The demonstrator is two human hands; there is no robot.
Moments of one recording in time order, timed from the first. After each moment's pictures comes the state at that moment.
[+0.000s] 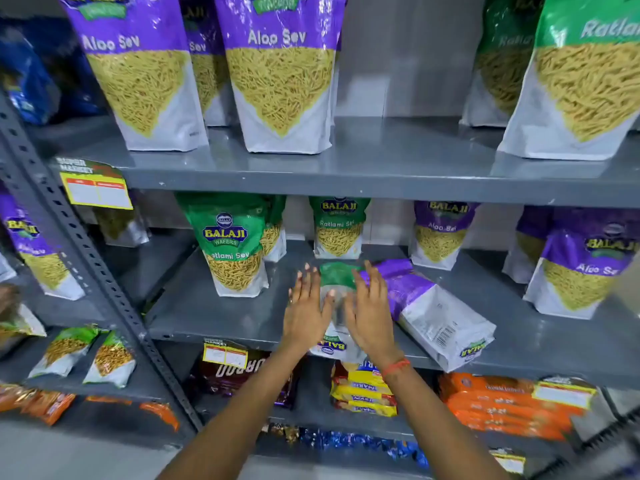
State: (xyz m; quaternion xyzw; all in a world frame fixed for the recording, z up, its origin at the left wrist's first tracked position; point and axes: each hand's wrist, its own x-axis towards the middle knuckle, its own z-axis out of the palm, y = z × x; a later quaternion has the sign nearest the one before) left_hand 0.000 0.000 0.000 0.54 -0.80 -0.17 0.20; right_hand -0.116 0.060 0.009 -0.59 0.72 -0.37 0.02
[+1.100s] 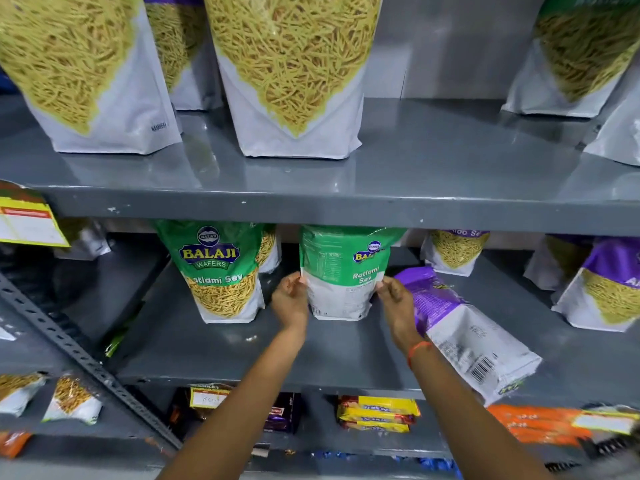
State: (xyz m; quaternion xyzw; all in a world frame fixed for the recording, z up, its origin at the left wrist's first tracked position) left_hand -0.008 -0.109 -0.005 0.55 -0.41 -0.50 0.52; right_hand -0.170 -0.051 -0.035 -0.33 0.63 -0.64 0.30
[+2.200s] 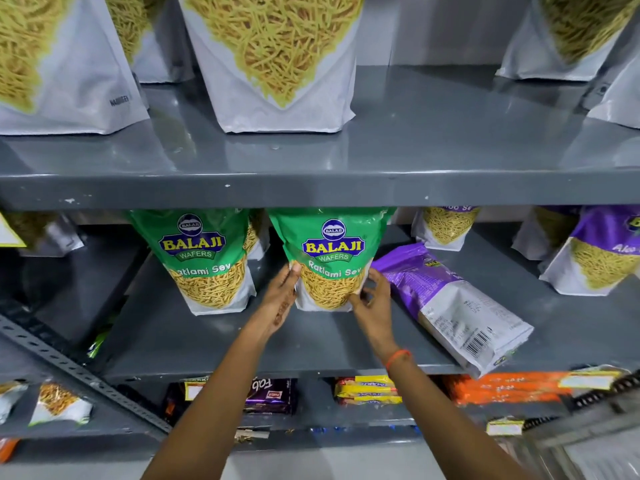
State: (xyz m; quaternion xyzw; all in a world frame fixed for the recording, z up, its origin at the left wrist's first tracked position) left_hand 0.021 -0.129 -0.029 0.40 -0.51 -0.69 0.31; right_hand -0.126 -0.037 -0.057 -0.33 0.65 -0.63 0.27
